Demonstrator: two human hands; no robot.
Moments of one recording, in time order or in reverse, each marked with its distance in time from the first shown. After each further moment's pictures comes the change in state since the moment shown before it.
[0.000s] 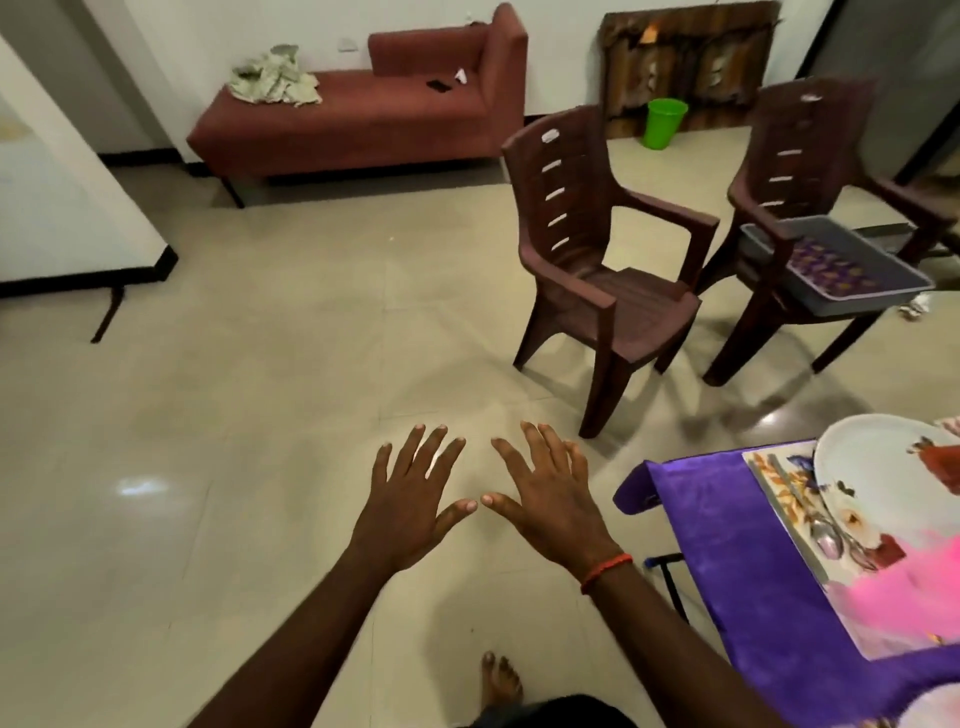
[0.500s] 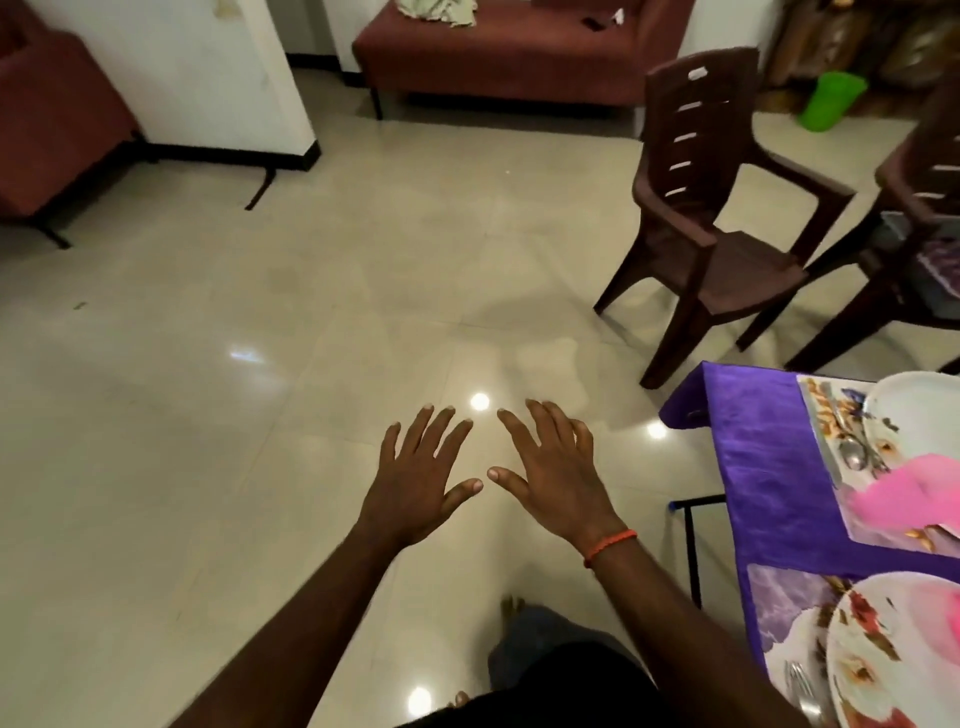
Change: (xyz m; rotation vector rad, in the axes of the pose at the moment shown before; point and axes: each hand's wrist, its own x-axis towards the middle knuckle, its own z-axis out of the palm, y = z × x) left_hand -0.282 0.089 0.015 -0.004 -0.011 -0.289; right_hand -0.215 -0.073 0.034 -0.048 -0.046 -0.323
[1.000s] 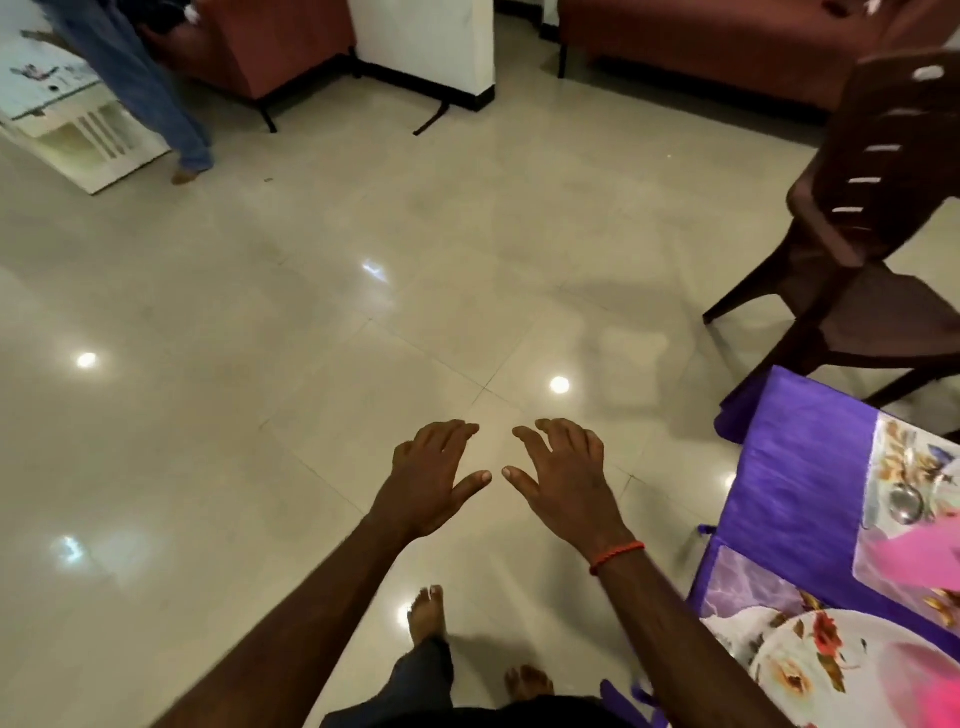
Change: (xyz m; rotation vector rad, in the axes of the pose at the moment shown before) left_hand -0.140 0.145 0.031 -0.259 0.027 -0.466; right_hand -0.120 0.041 0.015 0.036 -0.054 -0.353
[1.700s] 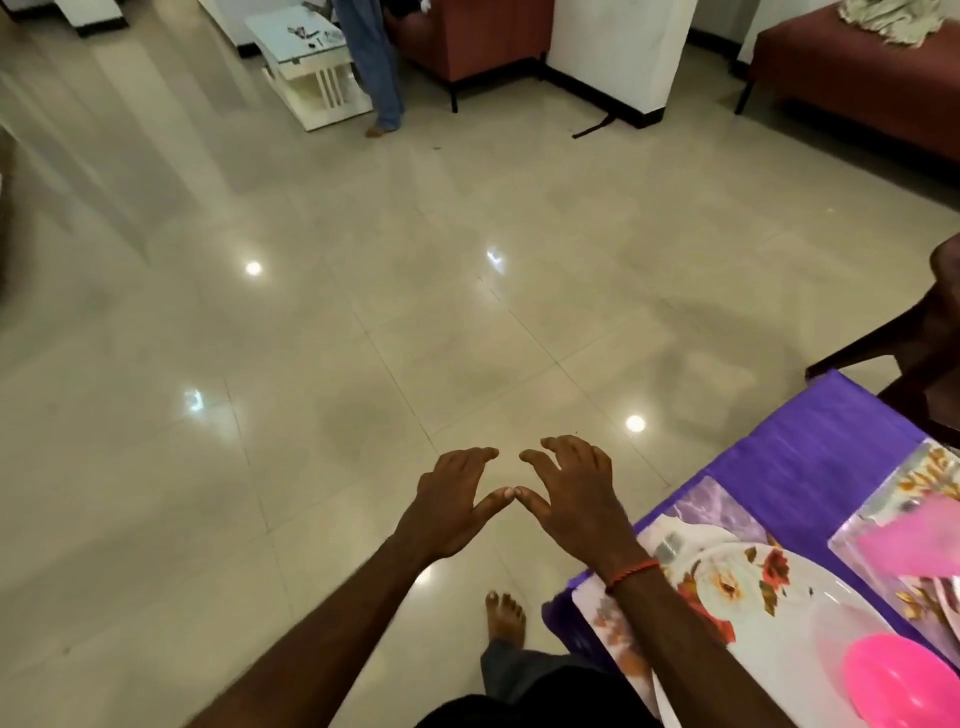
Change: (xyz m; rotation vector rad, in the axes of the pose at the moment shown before) left_hand -0.238 0.157 0.082 -0.283 0.109 -0.413; right_hand -0.203 0.012 -0.012 0.031 -0.098 -0.418
